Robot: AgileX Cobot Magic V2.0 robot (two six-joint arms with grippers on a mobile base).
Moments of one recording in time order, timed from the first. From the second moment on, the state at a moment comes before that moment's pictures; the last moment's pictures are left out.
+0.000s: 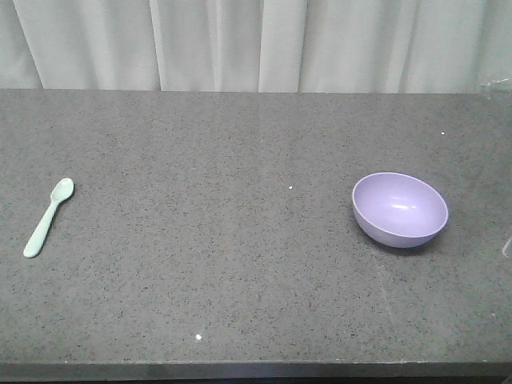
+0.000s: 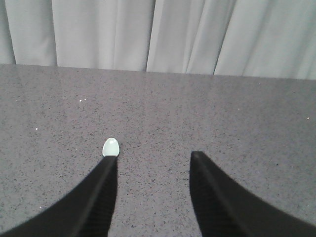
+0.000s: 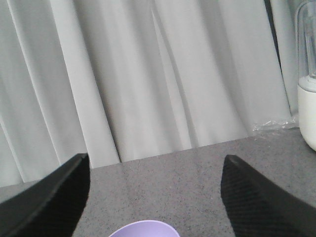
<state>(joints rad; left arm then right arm) -0.01 0.58 -0.81 -0.15 0.62 -0.02 -0.06 0.49 -0.46 0.25 -0.02 -0.03</state>
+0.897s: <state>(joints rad) -0.01 1.81 -1.62 0.04 1.19 0.03 -0.06 0.76 -0.82 0.23 0.46 -0.14</state>
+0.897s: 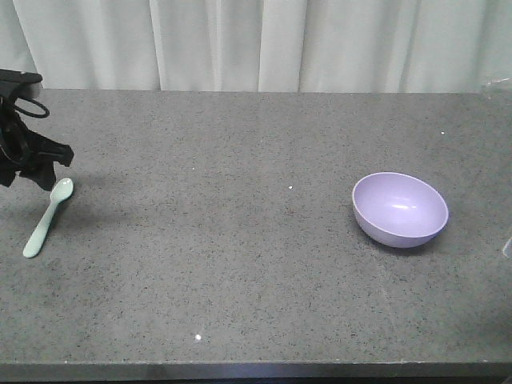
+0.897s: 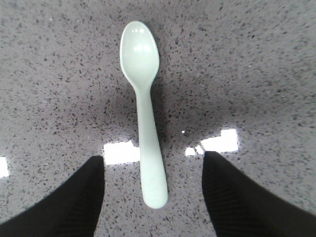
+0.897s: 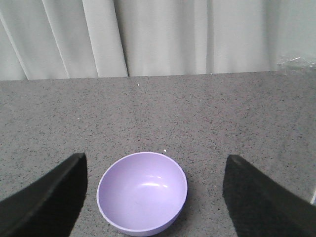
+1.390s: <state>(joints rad) -0.01 1.92 -1.63 0.09 1.13 0.03 -0.06 0.76 -0.82 0.23 0.48 -0.14</state>
